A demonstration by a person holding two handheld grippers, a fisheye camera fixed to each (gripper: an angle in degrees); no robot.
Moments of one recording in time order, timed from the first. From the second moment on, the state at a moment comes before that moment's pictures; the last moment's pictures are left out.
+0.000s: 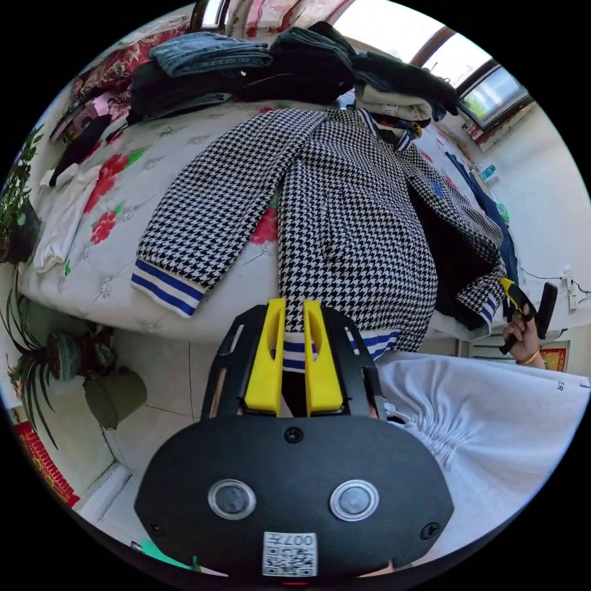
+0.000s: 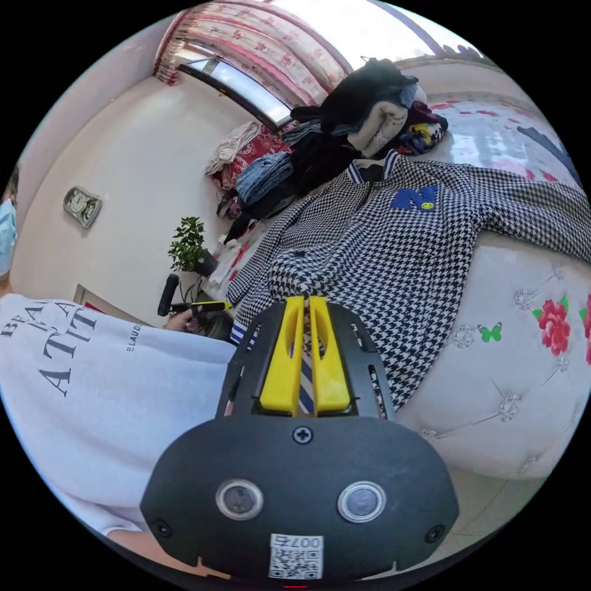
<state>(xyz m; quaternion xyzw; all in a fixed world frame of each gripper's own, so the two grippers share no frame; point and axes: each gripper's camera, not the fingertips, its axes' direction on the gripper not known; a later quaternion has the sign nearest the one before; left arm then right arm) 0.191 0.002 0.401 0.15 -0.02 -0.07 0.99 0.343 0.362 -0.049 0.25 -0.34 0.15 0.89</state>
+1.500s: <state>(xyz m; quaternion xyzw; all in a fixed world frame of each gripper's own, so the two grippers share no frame) 0.237 -0.279 0.435 0.12 0.11 0.13 0.98 0.380 0.277 -0.073 0.15 -0.28 0.17 0.93</state>
